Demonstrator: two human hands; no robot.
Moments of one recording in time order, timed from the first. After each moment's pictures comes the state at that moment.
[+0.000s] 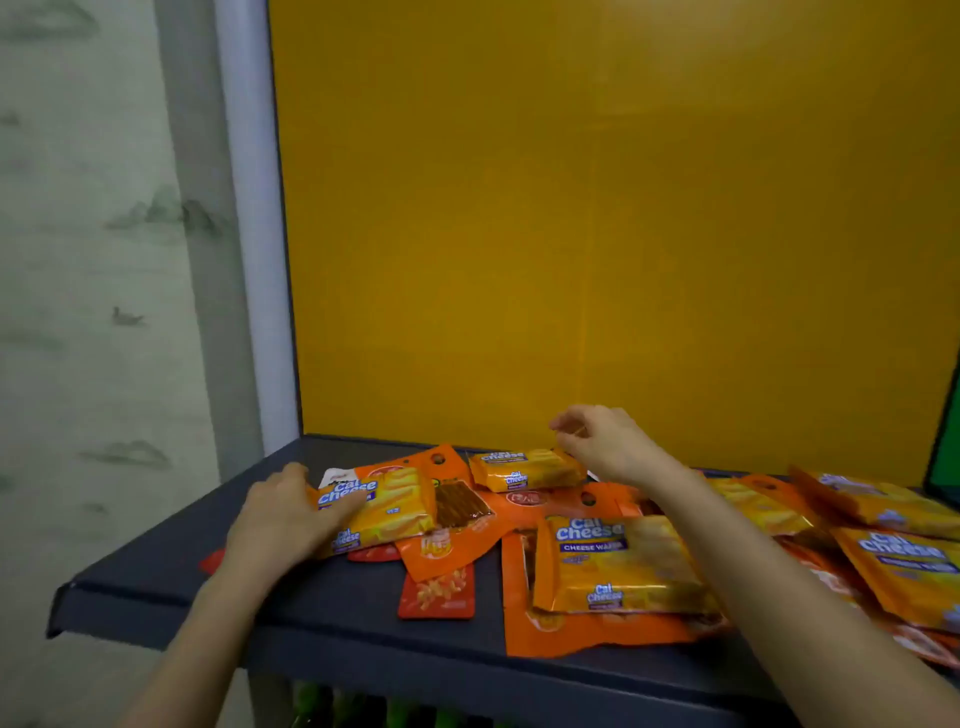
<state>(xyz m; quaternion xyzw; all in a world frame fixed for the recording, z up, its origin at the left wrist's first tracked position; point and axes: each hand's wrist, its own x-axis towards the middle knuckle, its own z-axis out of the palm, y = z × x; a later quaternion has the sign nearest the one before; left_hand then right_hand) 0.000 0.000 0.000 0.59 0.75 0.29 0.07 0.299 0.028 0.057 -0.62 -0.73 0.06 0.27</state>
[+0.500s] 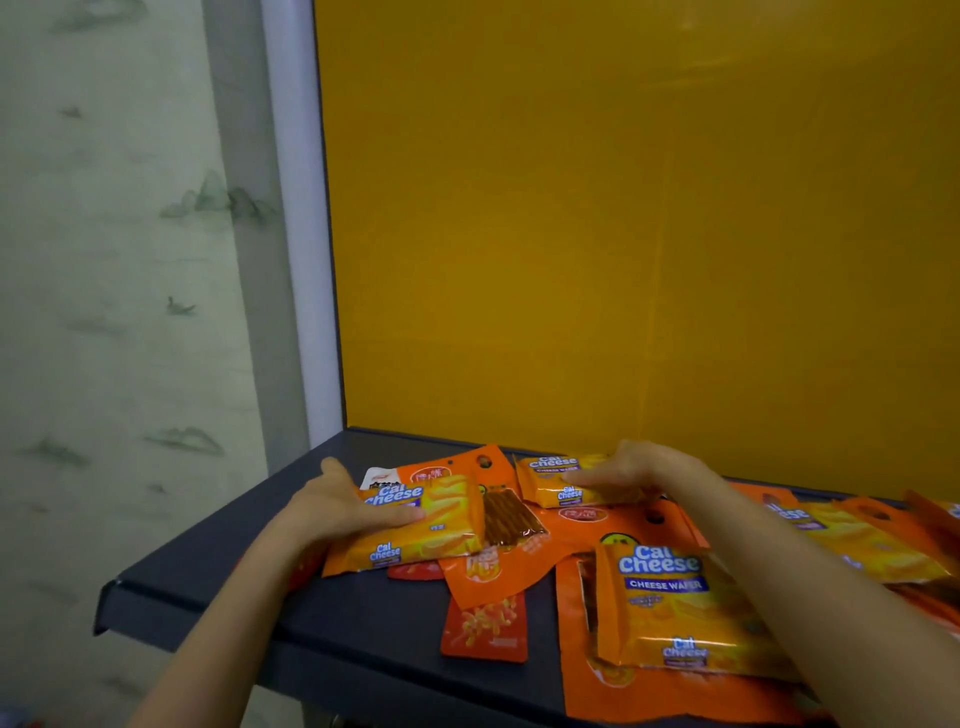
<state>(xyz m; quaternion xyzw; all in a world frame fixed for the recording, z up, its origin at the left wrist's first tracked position) -0.009 0.032 0.013 0.55 0.76 0.23 0.25 0.284 0.104 0.035 -0.74 -0.64 0.19 0.04</state>
